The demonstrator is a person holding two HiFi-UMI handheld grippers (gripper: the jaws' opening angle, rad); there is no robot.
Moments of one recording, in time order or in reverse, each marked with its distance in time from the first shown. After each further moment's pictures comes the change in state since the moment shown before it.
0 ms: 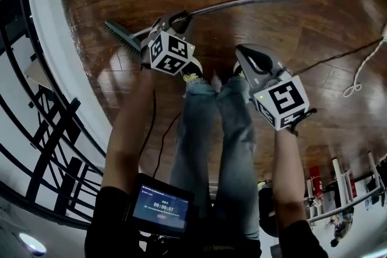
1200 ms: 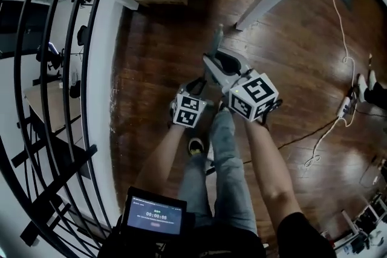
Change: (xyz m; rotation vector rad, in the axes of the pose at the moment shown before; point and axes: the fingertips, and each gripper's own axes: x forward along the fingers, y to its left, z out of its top) left arm -0.150 0.191 0.155 -0.505 -0.302 0.106; right arm 0.053 0.054 0.447 -0.138 -0.405 0.157
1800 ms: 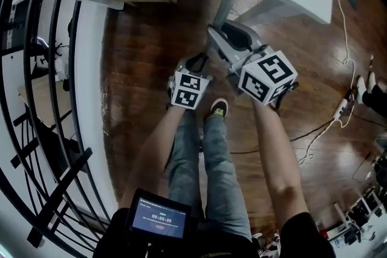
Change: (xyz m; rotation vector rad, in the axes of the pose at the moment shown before) left arm 0.096 0.055 0.098 -0.008 -0.033 0.002; right arm 0.055 -0.116 0.063 0.018 -0.025 0.000
